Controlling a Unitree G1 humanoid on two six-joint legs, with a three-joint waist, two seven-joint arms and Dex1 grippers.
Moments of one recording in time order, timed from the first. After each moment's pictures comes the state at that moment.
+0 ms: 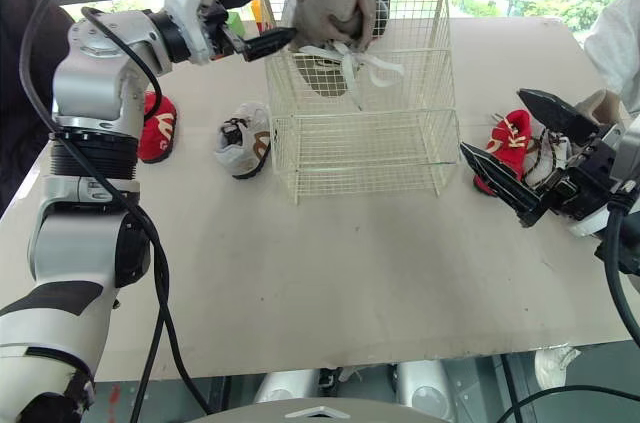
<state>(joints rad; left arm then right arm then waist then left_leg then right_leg) -1.16 0.64 0.03 0.41 -0.21 0.42 -0.87 -0.07 -0.75 -0.58 -0.73 0.99 0.56 0.58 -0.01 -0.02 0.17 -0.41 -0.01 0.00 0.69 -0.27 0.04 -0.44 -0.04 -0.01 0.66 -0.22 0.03</state>
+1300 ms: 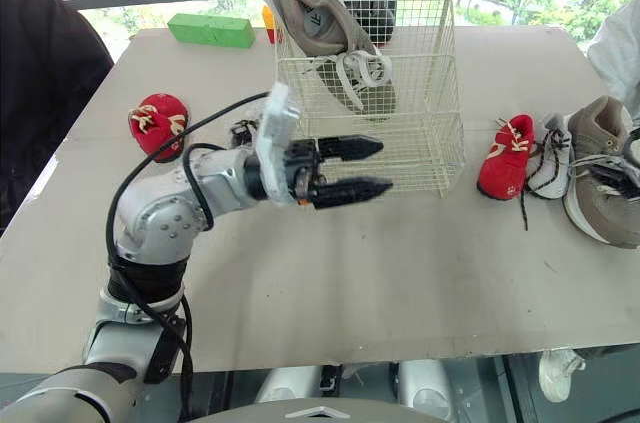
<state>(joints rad) -0.60 0.44 -0.16 -0.34 -0.81 0.78 -0.84 -0.27 -1.30 -0.29 0.04 0.55 0.98 0.53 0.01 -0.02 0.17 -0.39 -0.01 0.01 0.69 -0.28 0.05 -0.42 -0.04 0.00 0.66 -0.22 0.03</state>
